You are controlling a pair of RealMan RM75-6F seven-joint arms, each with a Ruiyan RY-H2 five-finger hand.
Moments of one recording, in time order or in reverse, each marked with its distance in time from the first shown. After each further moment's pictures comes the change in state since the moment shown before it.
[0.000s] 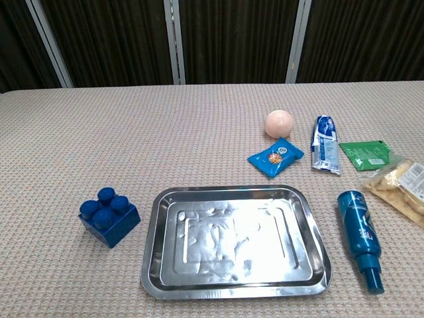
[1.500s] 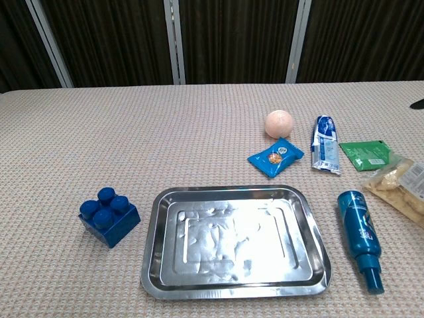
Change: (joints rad) left arm 0.025 0.022 0.009 -0.006 0.016 0.026 -0.010; right arm 0.233 0.038 0.034 -0.026 0.043 -0.398 0.007
